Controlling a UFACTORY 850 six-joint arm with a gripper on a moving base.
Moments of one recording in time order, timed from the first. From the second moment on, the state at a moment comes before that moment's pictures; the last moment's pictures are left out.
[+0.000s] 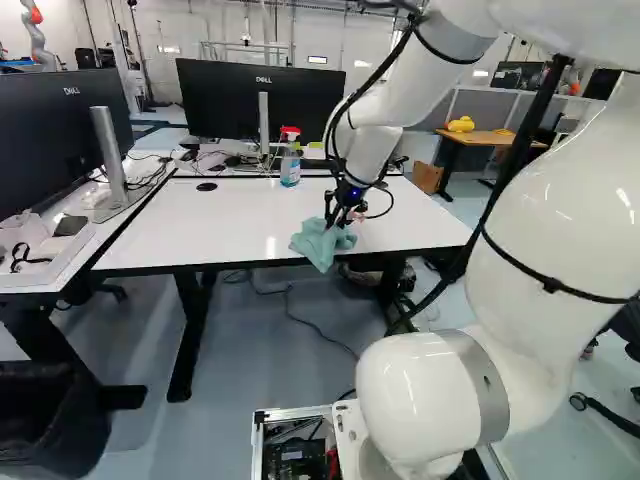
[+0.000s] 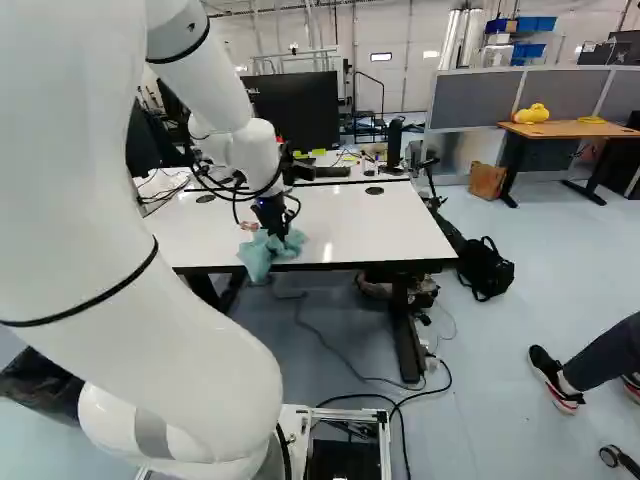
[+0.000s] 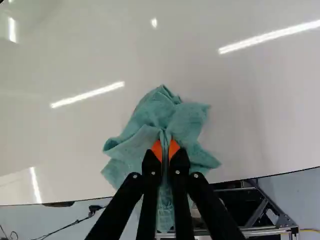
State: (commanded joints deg) arm 0.2 -0.2 -42.3 17.6 -22.5 0.0
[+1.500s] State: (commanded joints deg) arm 5.7 -8.8 -51.7 17.6 -22.5 0.0
